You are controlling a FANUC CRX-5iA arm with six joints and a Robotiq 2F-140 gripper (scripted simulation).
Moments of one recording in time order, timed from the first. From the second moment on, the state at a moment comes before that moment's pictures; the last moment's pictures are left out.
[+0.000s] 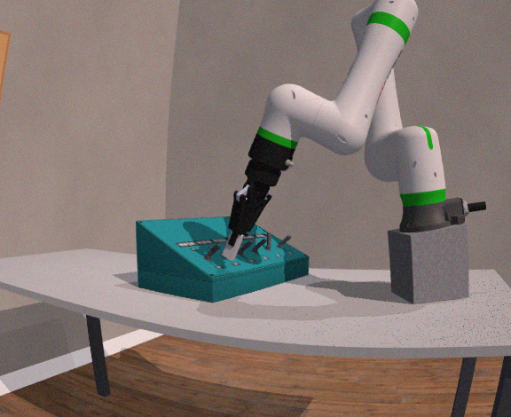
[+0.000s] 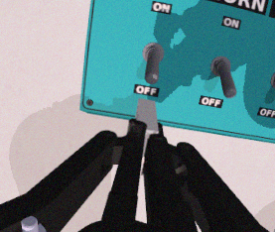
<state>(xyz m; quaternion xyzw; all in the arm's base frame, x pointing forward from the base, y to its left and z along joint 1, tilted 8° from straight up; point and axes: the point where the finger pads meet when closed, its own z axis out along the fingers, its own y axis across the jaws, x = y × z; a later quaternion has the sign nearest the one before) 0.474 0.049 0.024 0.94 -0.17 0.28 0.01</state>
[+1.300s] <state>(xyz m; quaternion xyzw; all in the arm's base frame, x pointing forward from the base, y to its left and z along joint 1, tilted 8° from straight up) 0.488 0.043 0.033 0.94 -0.17 0.28 0.01</state>
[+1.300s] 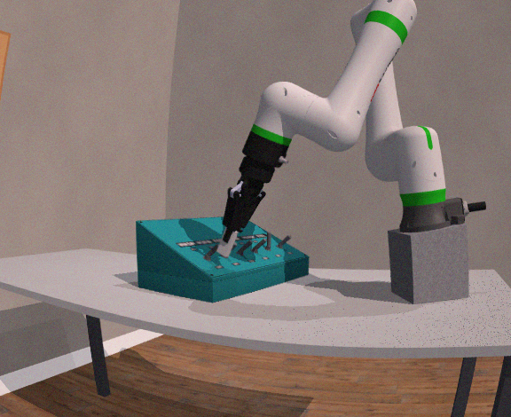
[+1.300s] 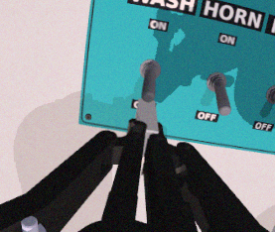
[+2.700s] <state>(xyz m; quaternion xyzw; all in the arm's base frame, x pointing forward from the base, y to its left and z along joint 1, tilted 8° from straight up) 0.504 0.037 0.044 0.94 -0.17 0.28 0.01</state>
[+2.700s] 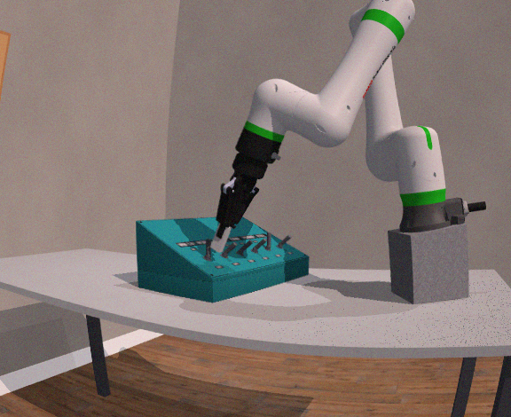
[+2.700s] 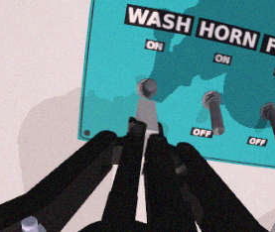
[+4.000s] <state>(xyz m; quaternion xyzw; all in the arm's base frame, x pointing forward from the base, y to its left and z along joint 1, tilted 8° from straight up) 0.488 0.042 0.047 0.94 -0.17 0.28 0.01</state>
